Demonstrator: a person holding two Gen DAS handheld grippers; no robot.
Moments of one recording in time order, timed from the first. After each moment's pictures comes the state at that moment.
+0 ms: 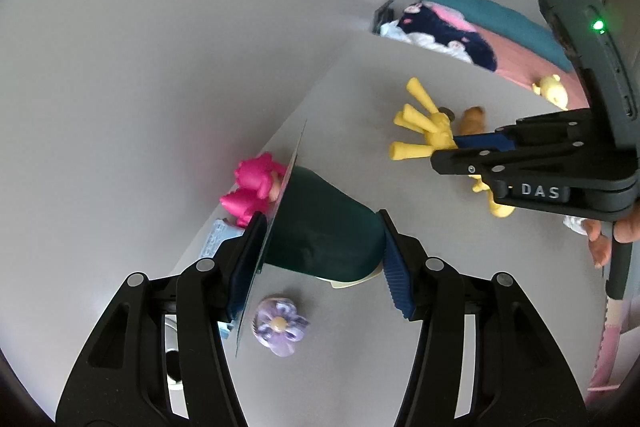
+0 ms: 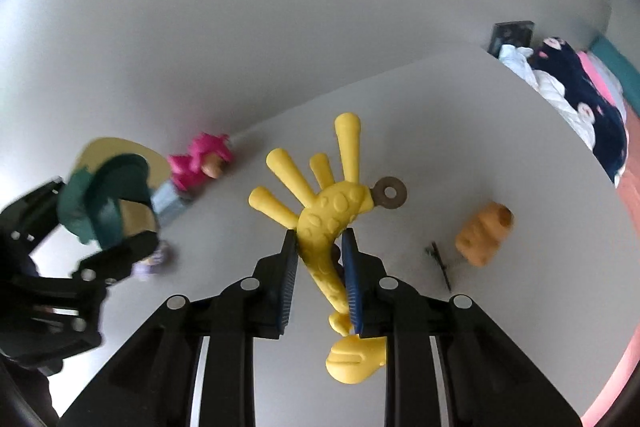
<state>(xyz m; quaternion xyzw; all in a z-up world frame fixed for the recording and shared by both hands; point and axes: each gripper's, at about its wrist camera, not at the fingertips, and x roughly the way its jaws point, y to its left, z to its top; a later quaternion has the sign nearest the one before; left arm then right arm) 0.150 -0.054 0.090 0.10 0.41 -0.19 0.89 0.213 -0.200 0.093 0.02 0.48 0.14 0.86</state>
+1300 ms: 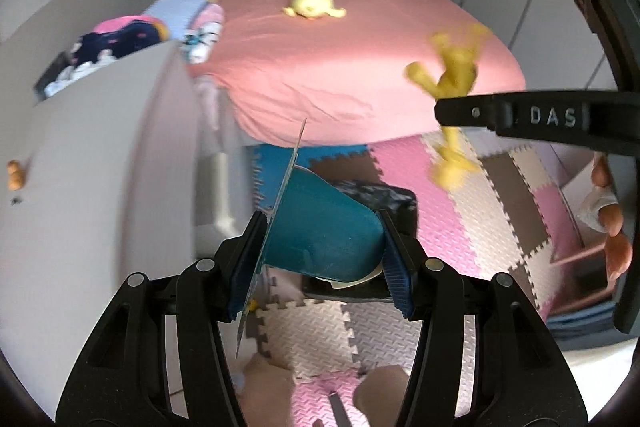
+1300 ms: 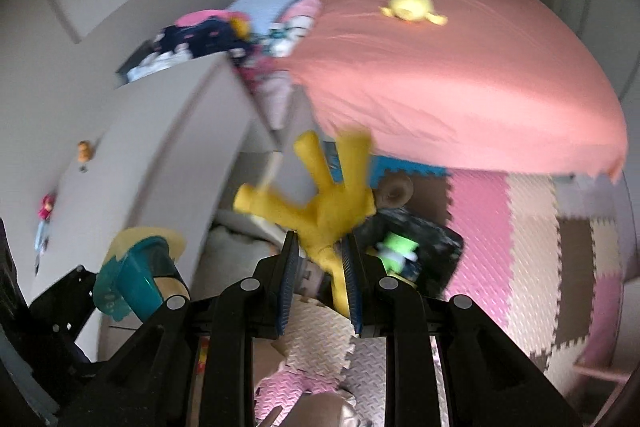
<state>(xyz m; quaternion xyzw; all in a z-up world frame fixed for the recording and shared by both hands) -0.171 -0.461 0.039 0.24 0.40 -0.47 0.75 -0.222 -0.579 0.063 0.26 0.43 -0.24 0.83</state>
